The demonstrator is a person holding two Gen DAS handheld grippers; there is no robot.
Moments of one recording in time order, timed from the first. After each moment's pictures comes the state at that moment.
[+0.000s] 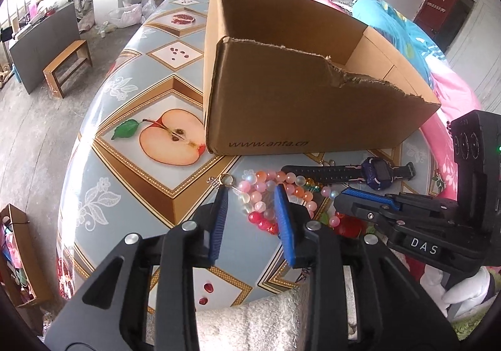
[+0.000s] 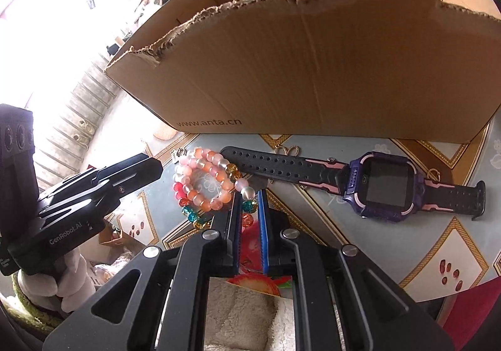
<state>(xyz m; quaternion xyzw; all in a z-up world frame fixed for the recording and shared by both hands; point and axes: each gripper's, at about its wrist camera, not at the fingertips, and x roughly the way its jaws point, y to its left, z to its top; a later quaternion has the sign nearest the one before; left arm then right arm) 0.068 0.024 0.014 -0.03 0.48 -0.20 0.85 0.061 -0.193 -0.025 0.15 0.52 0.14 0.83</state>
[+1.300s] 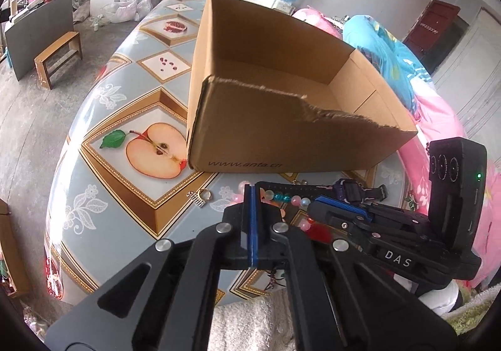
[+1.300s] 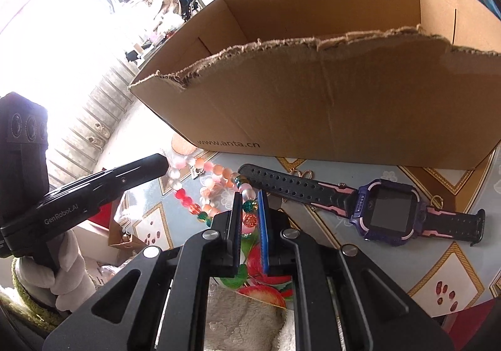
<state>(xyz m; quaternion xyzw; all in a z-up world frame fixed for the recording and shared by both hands) 0.070 0.030 0.038 -0.09 0.46 -0.23 0.85 0.063 -0.210 -0.017 0.16 0.48 0.18 0.85</state>
